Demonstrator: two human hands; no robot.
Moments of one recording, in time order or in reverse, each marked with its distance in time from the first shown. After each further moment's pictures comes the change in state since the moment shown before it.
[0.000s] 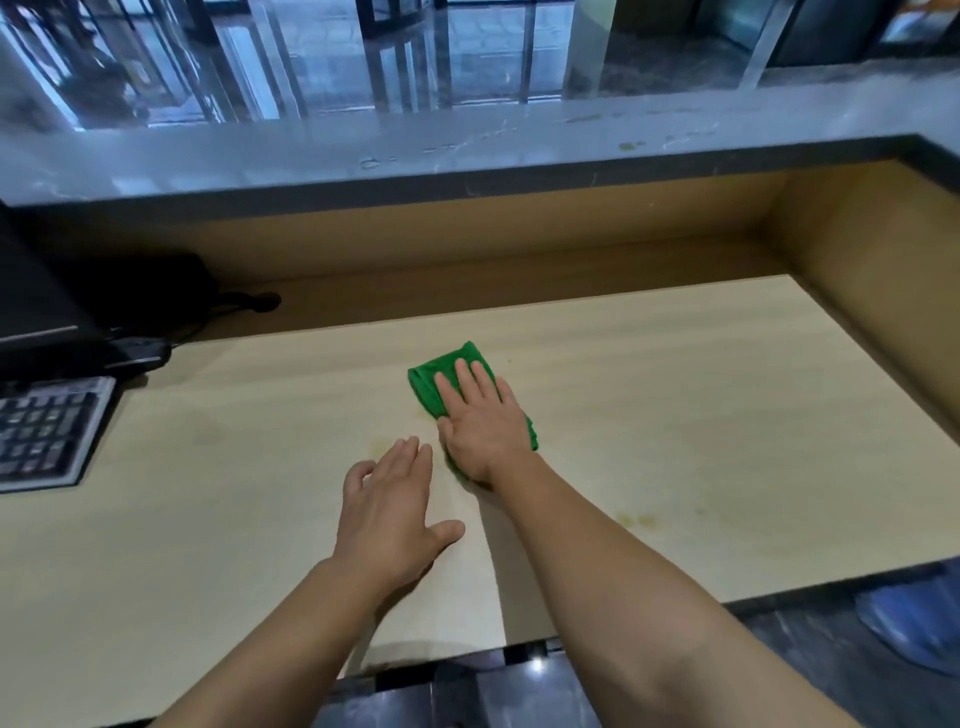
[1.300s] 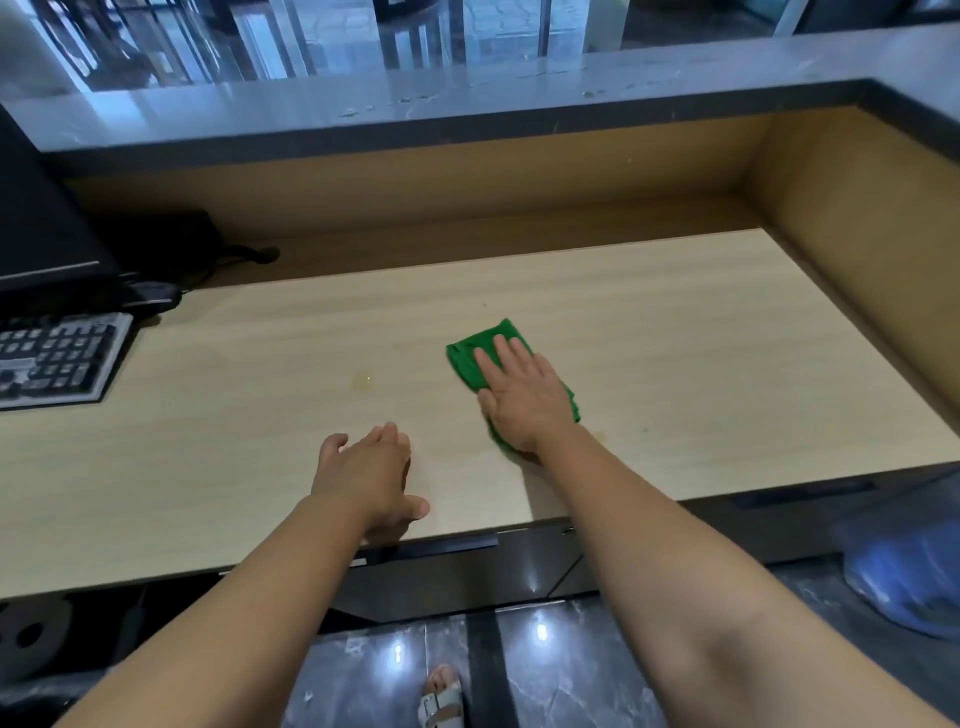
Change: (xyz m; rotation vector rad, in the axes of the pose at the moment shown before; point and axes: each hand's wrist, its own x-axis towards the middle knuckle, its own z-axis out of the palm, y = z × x) left_hand -0.048 0.029 0.003 0.187 -0.256 -0.070; right_hand -0.083 0.063 0.009 0.005 0.012 -0.018
